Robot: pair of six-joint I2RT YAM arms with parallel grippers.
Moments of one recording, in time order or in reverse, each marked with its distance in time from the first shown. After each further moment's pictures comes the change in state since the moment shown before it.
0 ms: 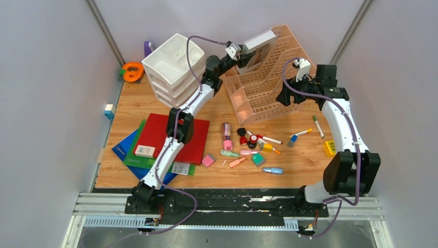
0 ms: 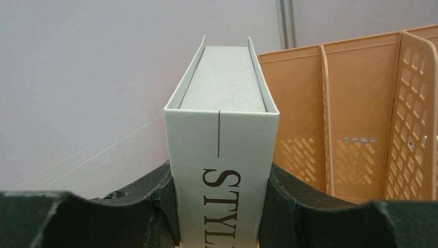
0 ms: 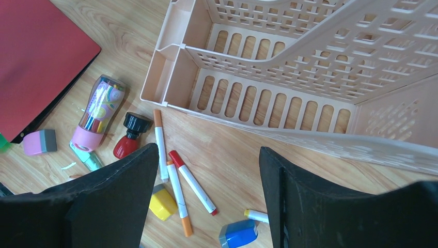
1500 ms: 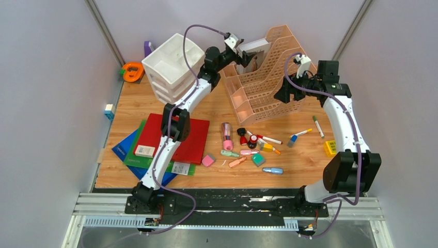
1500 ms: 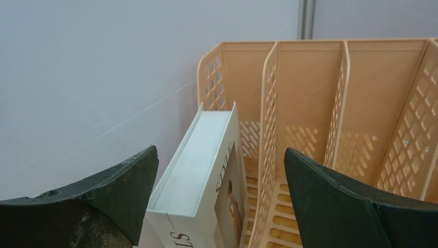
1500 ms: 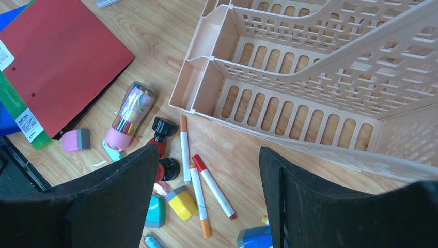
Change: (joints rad) left arm 0.004 -0.167 -0.171 -0.182 -0.069 0.005; right arm 0.000 0.016 0.076 -0.058 -0.094 0.031
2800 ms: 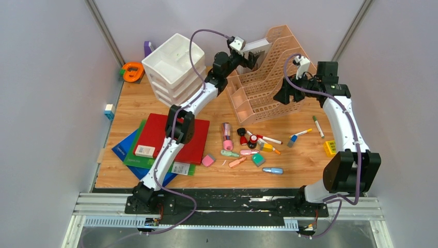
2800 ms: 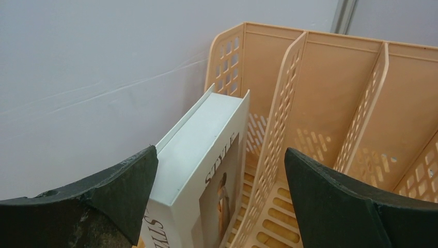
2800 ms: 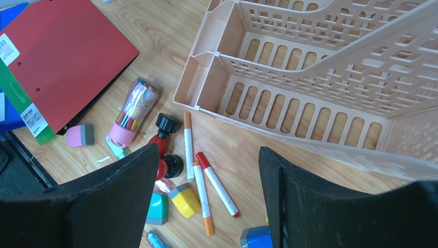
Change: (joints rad) left arm -0.063 0.021 0.008 -0.018 -0.241 -0.060; right arm 0.001 0.000 -0.012 -0.009 -0.015 -0.010
